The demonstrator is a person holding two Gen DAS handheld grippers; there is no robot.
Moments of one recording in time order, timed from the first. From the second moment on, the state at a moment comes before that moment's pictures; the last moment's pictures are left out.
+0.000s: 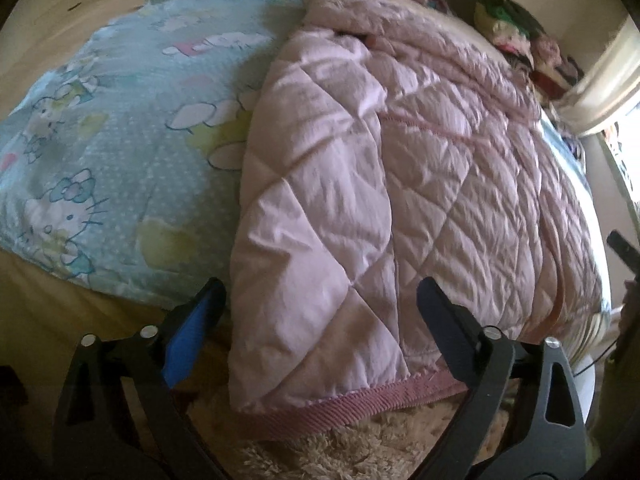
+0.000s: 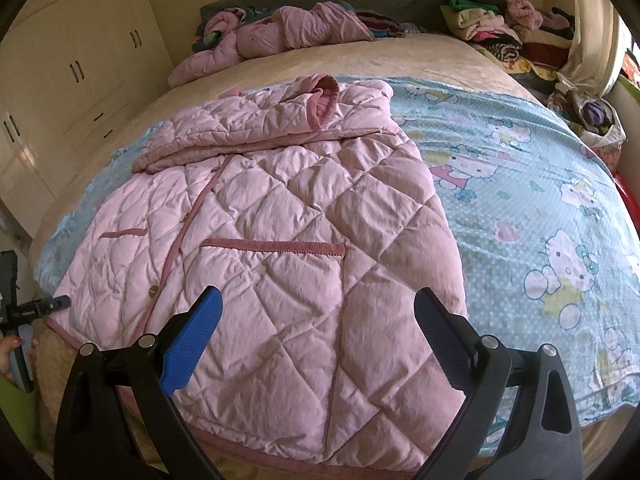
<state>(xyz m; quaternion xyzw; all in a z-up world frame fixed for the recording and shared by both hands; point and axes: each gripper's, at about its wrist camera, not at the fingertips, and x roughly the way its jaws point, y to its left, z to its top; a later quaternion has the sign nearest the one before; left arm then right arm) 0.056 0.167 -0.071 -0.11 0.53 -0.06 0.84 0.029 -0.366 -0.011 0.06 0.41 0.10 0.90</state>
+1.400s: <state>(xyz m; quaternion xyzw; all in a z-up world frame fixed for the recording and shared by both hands) 0.041 0.154 -0.062 -0.08 0.50 -0.08 0.86 -0.038 -0.426 -0.062 0.12 0.47 0.17 0.86</state>
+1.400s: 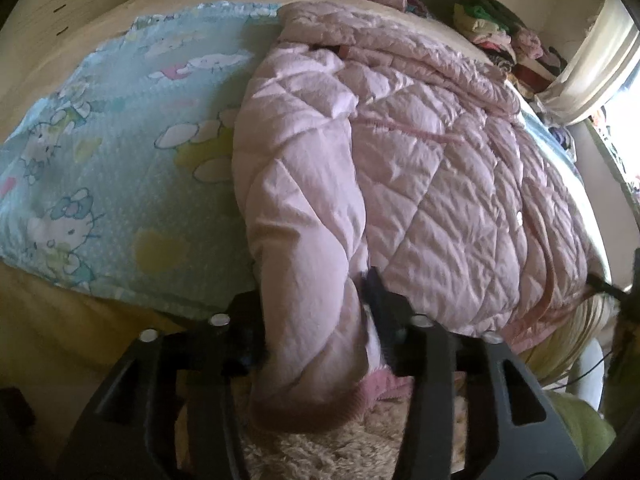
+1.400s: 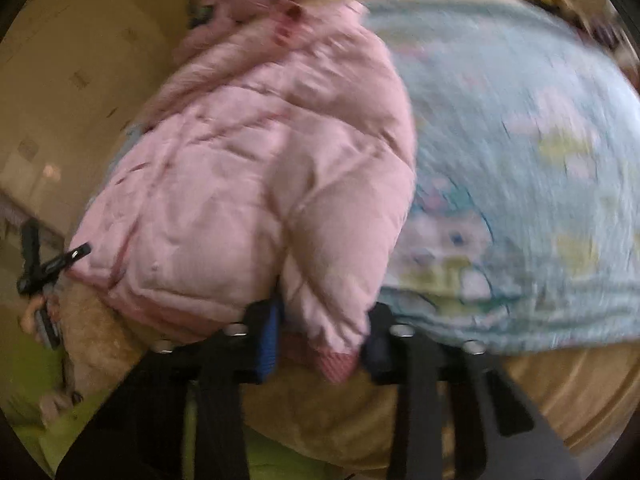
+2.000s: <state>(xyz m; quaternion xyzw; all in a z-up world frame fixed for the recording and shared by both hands) 0.040 0.159 -0.006 -0.10 0.42 -0.08 0.90 -0.022 -0.430 0.008 0.17 0.36 0.21 0.90</state>
